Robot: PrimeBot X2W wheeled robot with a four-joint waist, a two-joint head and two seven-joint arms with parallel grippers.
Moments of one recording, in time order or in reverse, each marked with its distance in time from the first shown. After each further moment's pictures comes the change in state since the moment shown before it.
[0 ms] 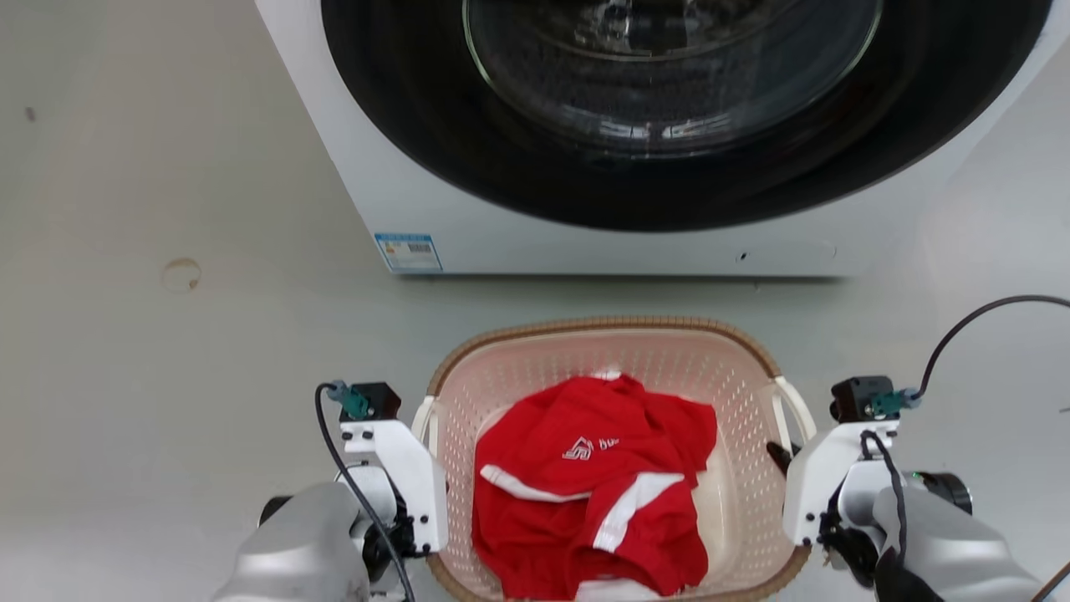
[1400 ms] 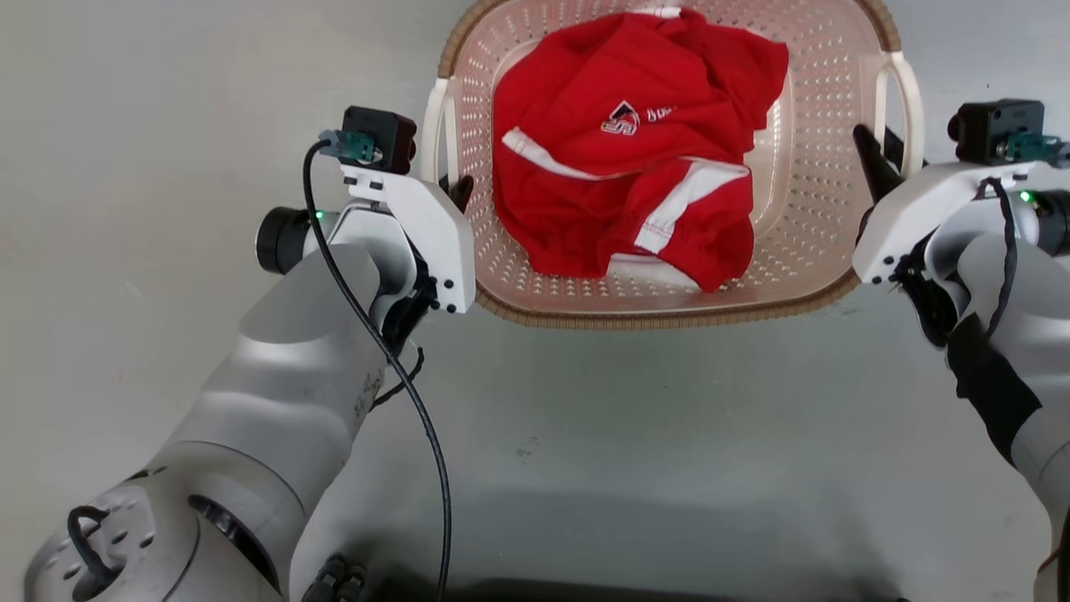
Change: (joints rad) left arm -0.421 -0.040 -0.047 0.004 0.095 -0.031 -0.308; right arm -0.410 -0.089 -0.168 0.015 -0.222 0.001 -0.227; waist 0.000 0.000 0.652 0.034
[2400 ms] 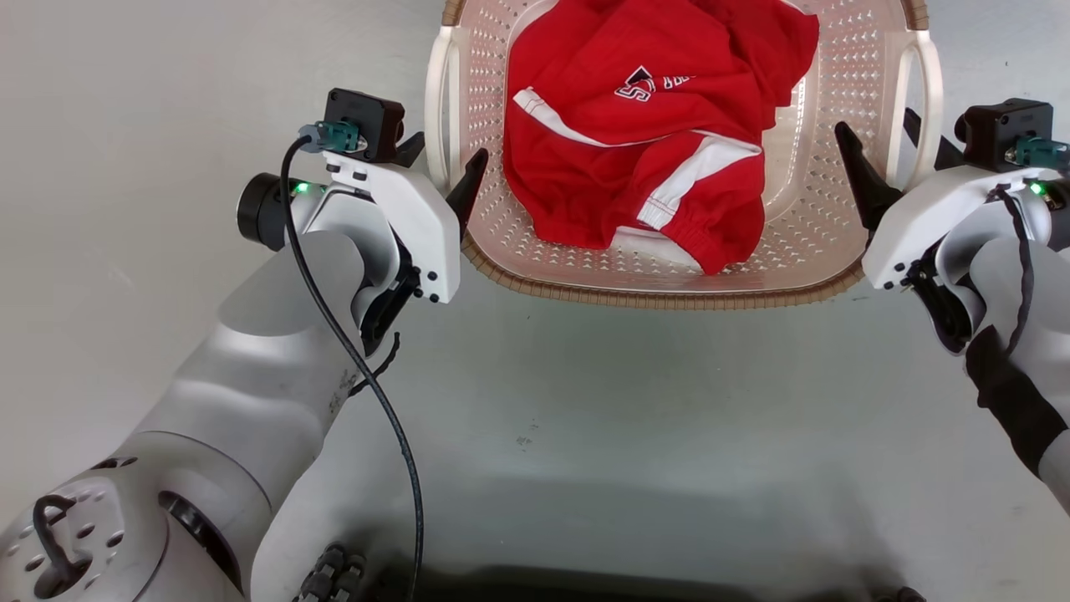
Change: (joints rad) left arm -0.023 0.071 -0.098 -0.096 -0.013 -0.003 -0.114; right arm 0.062 -0.075 -0.159 -0.184 -0.206 -0.011 0.000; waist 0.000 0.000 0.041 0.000
